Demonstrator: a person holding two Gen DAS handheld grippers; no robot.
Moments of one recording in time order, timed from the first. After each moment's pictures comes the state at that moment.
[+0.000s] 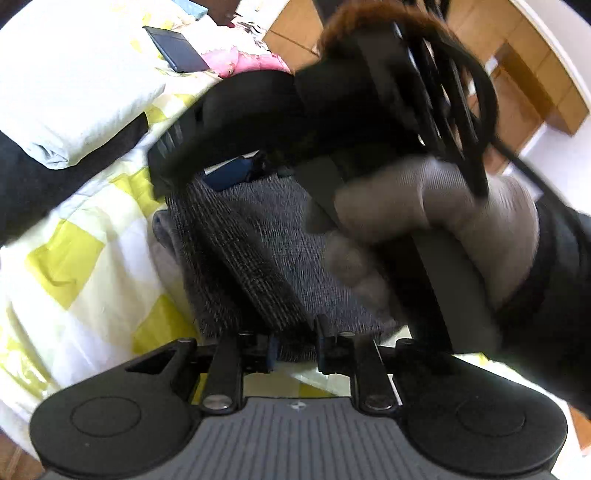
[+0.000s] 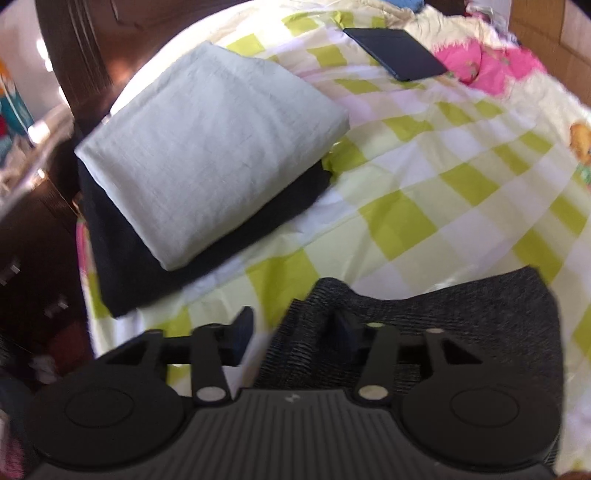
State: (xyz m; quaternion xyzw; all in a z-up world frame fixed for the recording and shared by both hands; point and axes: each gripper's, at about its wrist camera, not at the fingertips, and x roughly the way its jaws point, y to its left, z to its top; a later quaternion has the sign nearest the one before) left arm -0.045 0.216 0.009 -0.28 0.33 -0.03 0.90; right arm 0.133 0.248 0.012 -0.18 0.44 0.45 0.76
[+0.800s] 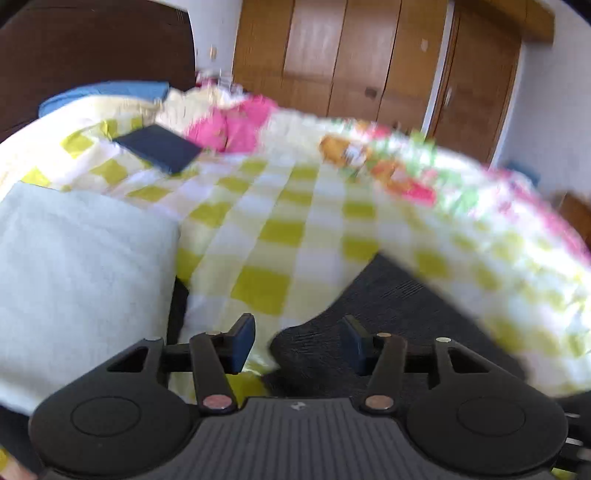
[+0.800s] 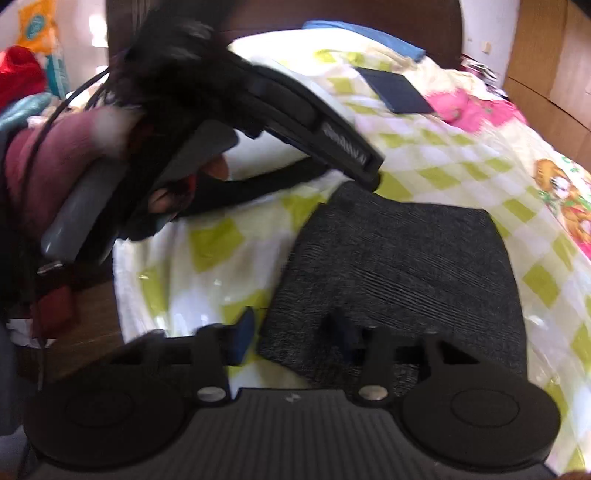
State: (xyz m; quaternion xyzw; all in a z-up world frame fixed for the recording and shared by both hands) left arm 0.067 0.288 0.053 -0.08 0.34 0.00 0.94; right arm 0.020 0.163 0.016 -0.23 0.35 0.44 0.80
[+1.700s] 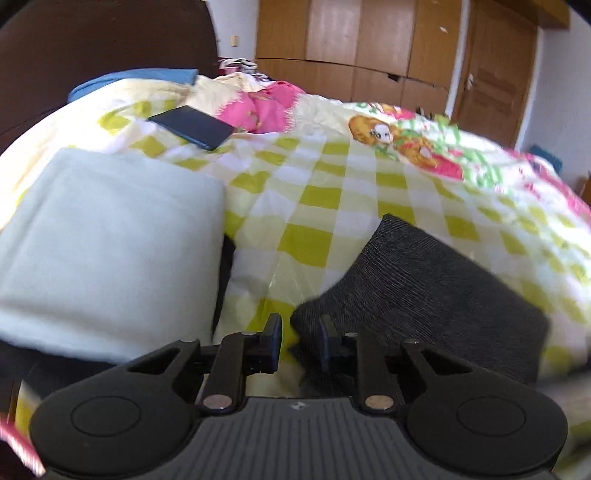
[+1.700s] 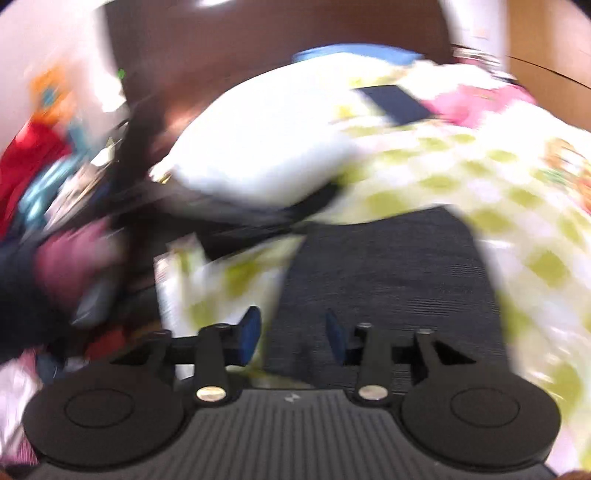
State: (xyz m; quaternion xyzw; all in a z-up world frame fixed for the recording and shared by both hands) left arm -0.009 0.299 0.042 -0.08 0.34 0.04 0.94; right arm 0.048 0.100 0.065 -0.12 0.36 0.47 0.80
